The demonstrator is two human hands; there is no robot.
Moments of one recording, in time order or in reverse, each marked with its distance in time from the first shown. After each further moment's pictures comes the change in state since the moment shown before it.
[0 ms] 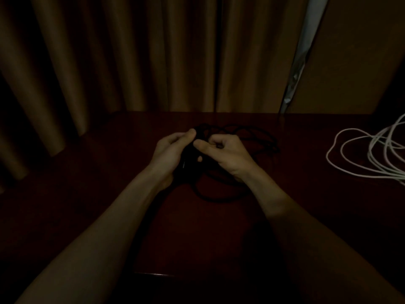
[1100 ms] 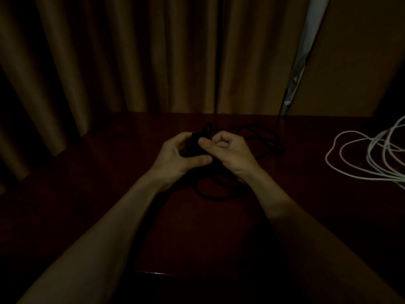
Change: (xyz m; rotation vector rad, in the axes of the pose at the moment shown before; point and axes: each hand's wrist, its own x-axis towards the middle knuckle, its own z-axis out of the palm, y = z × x) left_hand -0.001 -0.011 -0.007 0.256 -0.157 0.274; right_hand 0.002 0.007 -0.005 0.094 0.071 -0.008
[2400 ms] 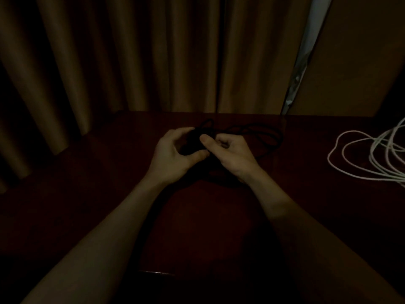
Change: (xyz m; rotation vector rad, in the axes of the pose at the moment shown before) left_hand 0.000 -0.003 -0.003 0.313 0.193 0.122; right_hand -0.003 -0.004 0.004 -0.133 0.017 -0.045
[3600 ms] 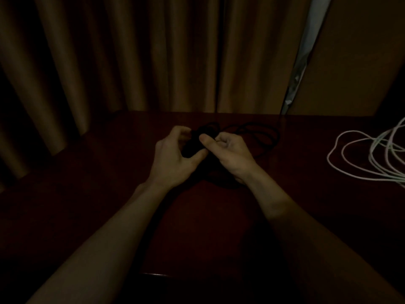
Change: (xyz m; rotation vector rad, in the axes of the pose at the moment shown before) left_hand -0.003 0.004 0.007 0.265 0.112 0.109; right_hand 0.005 0.003 0.002 0.075 0.009 0.070
